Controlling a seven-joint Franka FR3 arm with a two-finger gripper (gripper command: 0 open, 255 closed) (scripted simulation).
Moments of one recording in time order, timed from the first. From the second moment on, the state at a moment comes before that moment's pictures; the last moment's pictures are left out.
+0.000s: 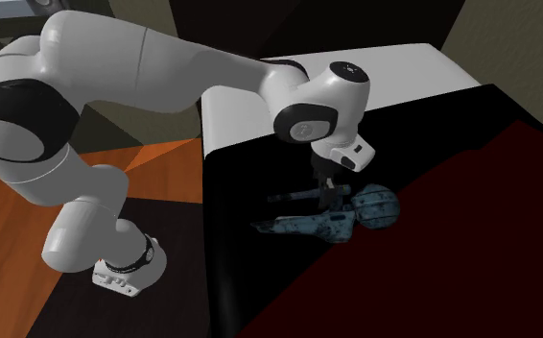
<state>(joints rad) 0.09 0.00 0.19 -2.02 -0.04 2.00 0.15</state>
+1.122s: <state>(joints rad) 0.09 0.02 0.19 -2.03 -0.04 2.03 0.15</state>
